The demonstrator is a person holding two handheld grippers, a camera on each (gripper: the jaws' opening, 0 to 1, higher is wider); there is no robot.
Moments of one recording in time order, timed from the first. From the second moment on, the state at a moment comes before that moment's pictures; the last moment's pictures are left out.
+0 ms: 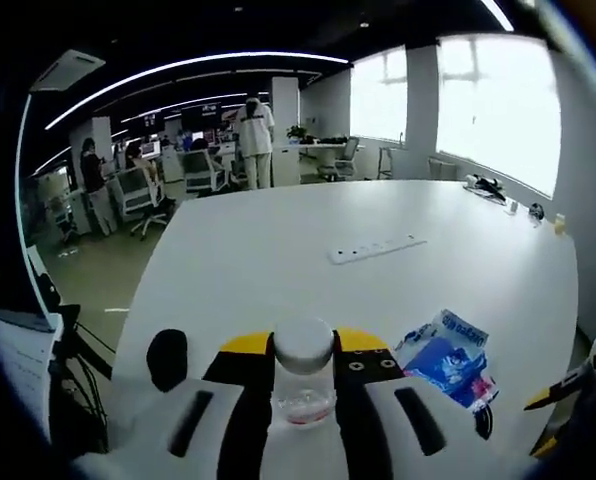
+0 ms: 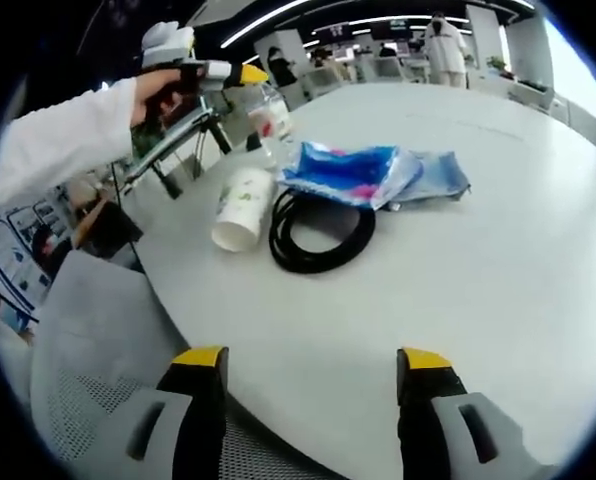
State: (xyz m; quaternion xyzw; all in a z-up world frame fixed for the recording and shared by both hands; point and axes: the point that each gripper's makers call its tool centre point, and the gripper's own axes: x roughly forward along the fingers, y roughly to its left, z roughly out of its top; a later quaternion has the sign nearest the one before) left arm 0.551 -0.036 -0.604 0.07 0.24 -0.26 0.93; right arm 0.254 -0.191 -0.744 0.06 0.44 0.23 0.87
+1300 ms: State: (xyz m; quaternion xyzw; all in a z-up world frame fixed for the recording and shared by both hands) left arm 0.466 -0.010 -0.613 0.00 0.22 -0.25 0.94; right arm 0.252 -0.186 -0.743 0.06 0.44 0.24 0.87
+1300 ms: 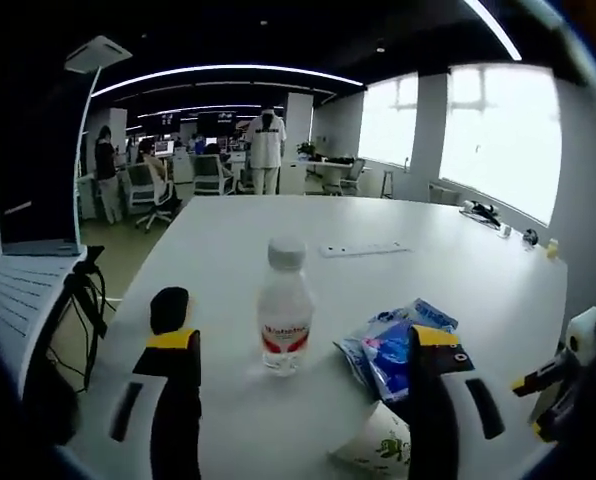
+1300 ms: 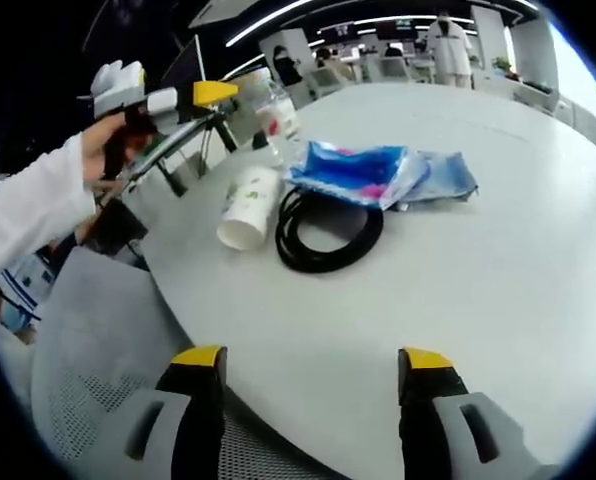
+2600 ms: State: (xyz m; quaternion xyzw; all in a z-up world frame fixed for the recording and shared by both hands) left arm 0.431 -0.077 -0.662 -0.04 0.32 -0.28 0.90; right arm 0.350 -0.260 -0.671 0.12 0.31 0.20 0.92
